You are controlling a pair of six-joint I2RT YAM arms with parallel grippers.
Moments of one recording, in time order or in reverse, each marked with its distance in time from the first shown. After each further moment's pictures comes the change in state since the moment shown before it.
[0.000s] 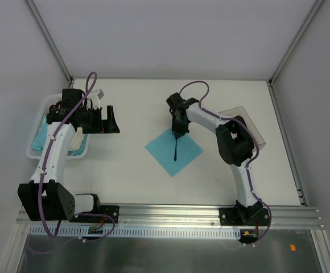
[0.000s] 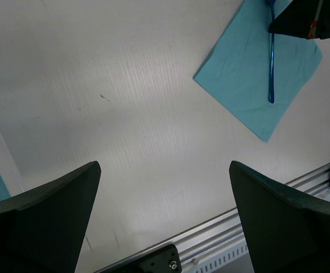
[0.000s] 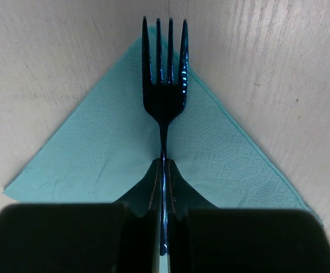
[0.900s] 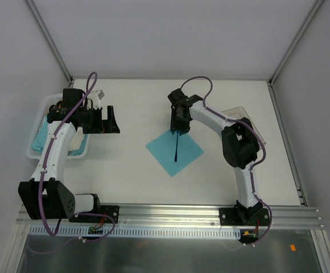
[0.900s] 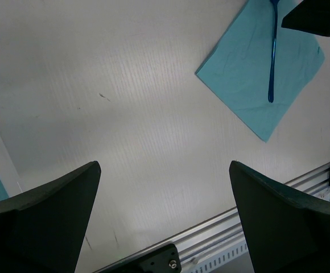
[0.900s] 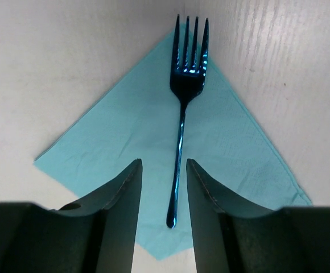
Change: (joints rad) left arm 0.000 0.013 0.000 0.000 0.001 0.000; right arm 0.000 -0.051 0.000 -0.008 -0.006 -0.004
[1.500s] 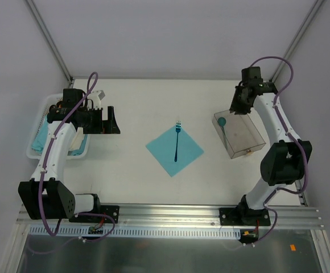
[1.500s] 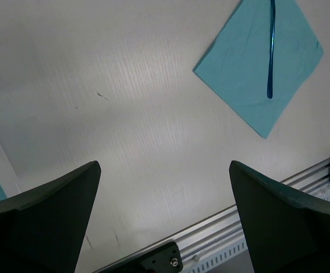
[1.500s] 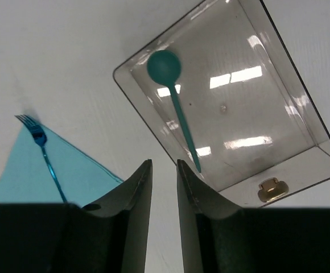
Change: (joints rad) left arm 0.000 0.000 0.000 -0.007 0.012 0.016; right arm -0.508 -0.456 -0.113 -0.072 0.009 -0.265
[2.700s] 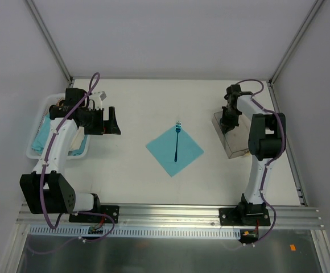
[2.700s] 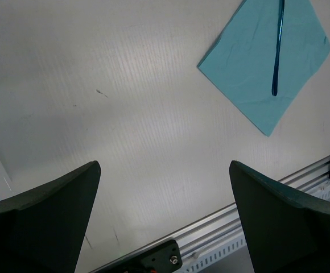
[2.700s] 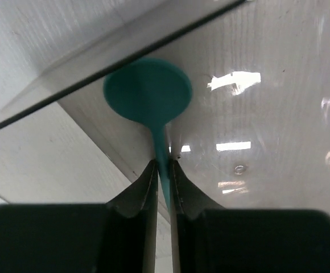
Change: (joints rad) left arm 0.000 0.048 0.000 -0.001 0.002 0.003; right arm -0.026 0.414 -0.049 0.075 -0.047 -0.121
